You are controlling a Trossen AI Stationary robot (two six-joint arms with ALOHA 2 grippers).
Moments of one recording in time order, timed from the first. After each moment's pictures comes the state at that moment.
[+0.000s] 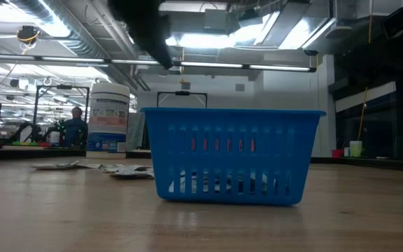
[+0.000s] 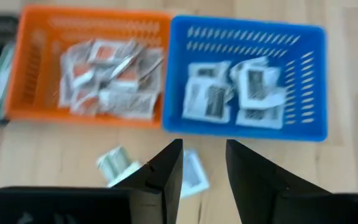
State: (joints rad) left arm -0.29 1.66 1.33 -0.71 -0.14 -0.31; right arm 0.07 0.01 0.01 0.02 -0.01 -0.03
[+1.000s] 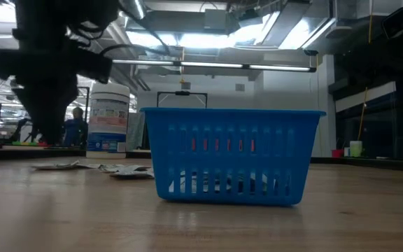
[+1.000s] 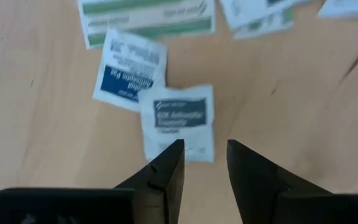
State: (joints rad) left arm -0.30 1.46 0.83 -0.82 -0.17 -0.72; right arm 0.07 0.01 0.01 0.02 -0.01 -0.03
